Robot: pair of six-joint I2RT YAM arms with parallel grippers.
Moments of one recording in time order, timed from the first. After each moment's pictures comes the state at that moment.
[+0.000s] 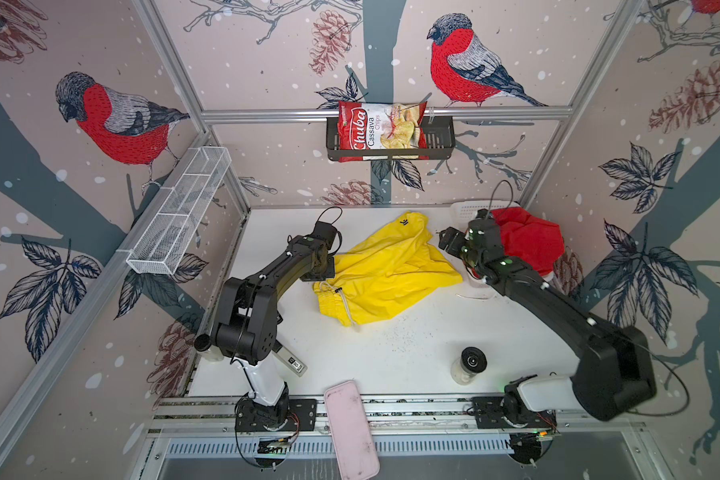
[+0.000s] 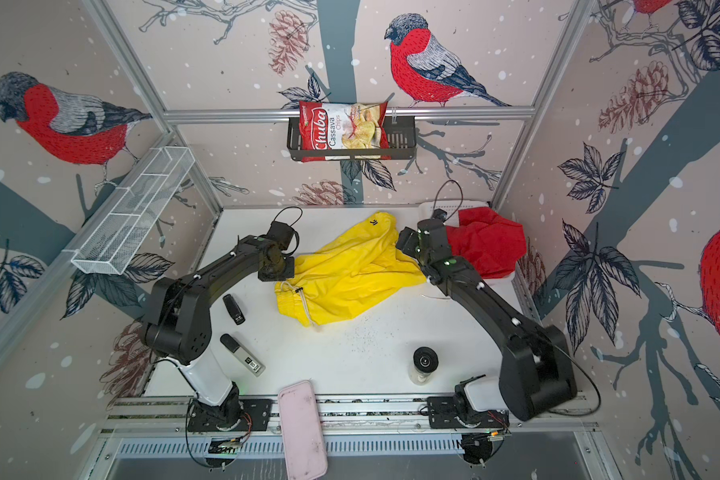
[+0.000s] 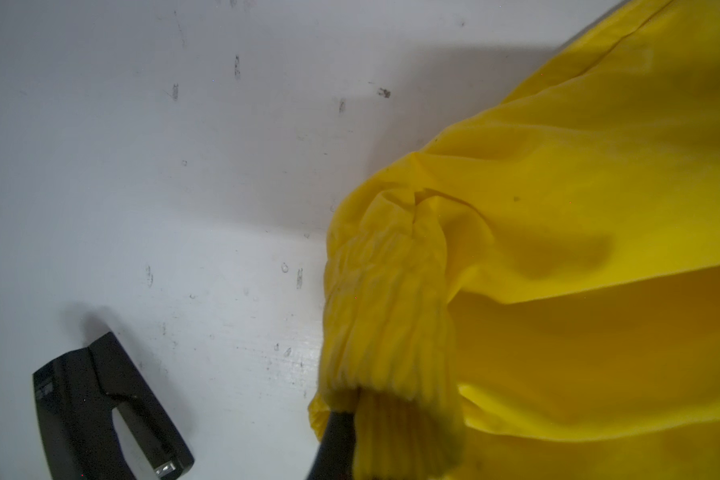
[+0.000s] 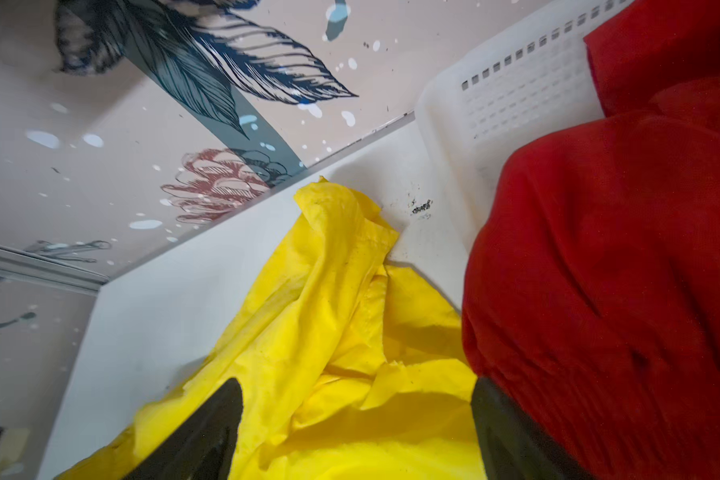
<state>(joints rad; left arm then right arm) -0.30 1.76 1.29 -0.81 -0.20 -0.37 0.41 1.49 1.11 -0.21 0.15 0.59</state>
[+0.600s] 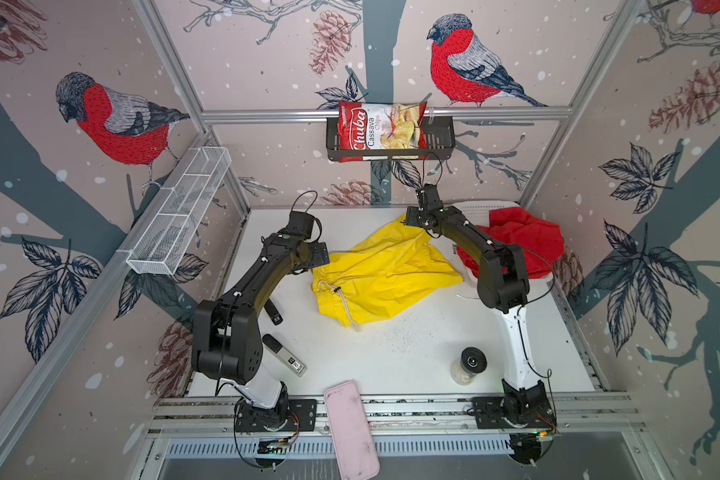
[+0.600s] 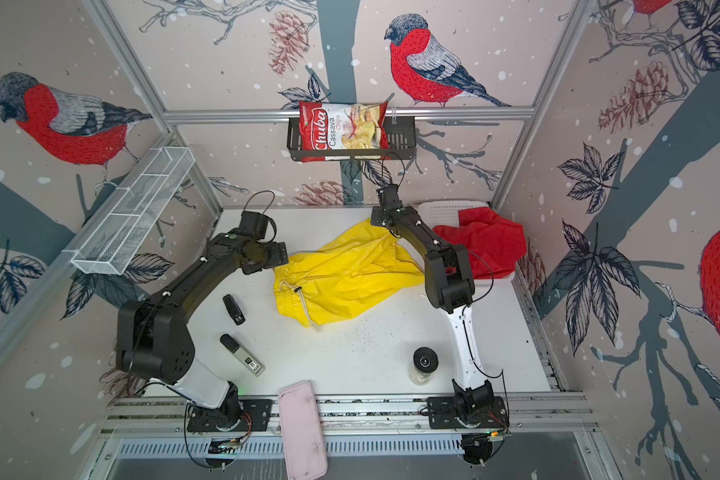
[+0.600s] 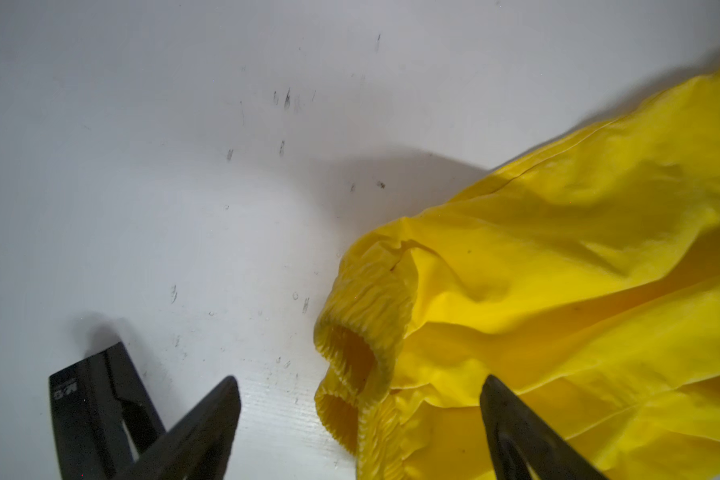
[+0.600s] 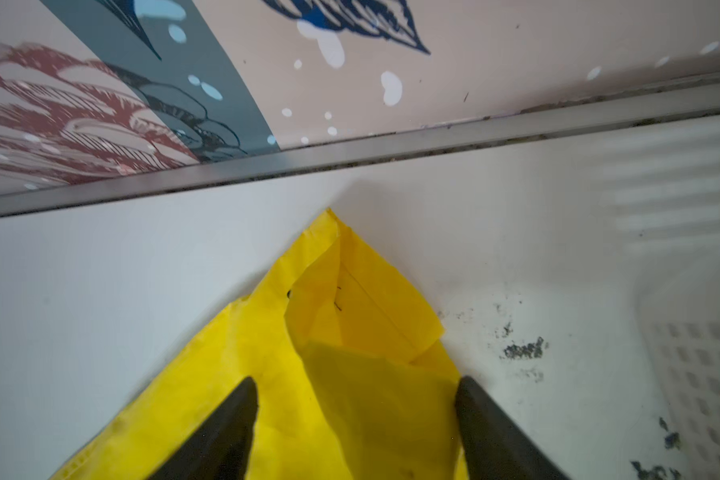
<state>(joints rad) -0.18 1.60 1.29 -0.73 -0.03 -0.44 0.42 2.35 2.03 -0.48 0.15 0.37</state>
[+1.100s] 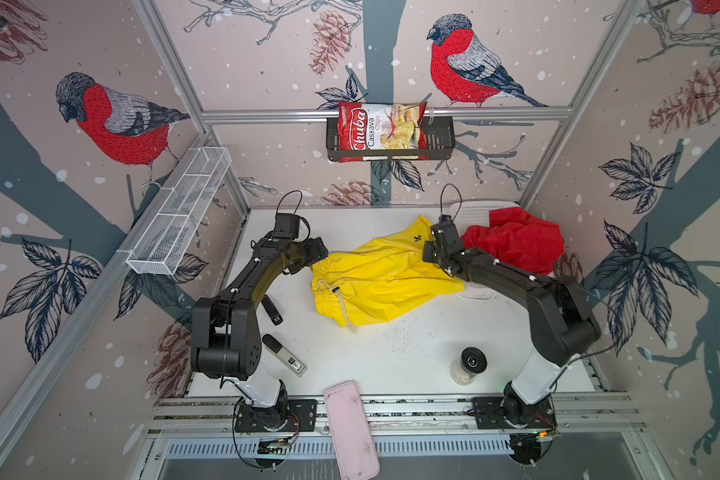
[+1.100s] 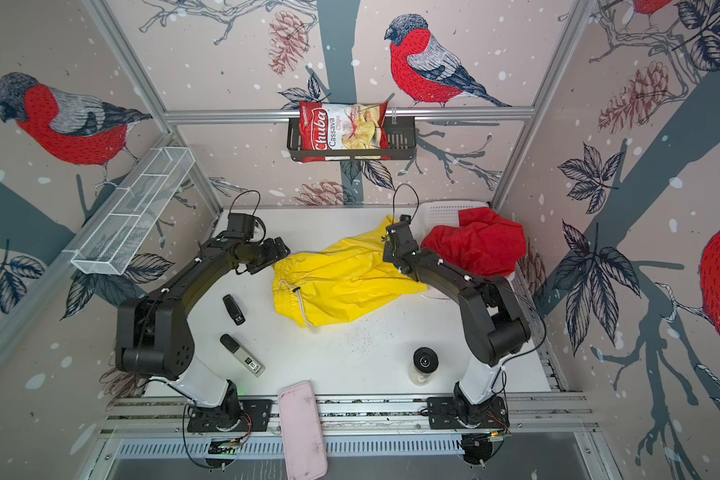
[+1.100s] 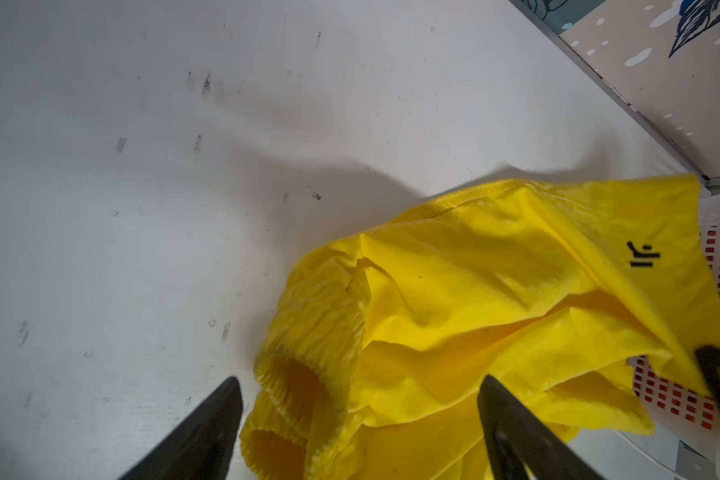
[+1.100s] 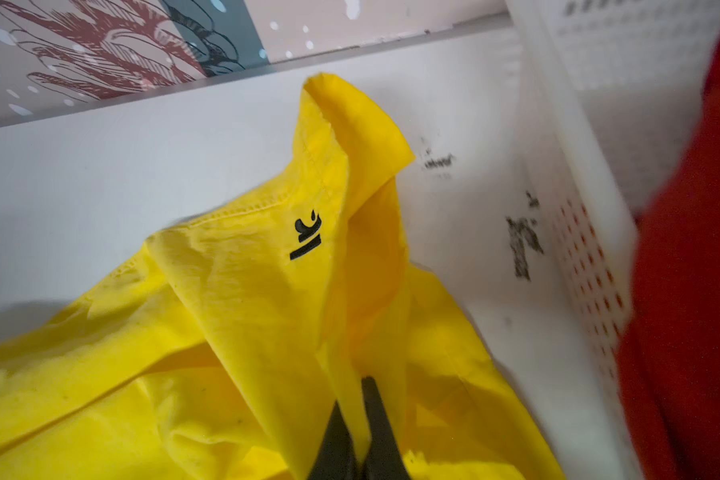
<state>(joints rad) -0.09 1.63 1.21 -0.56 0.28 -0.50 0.54 1.68 1.04 -0.17 0.27 0.46</state>
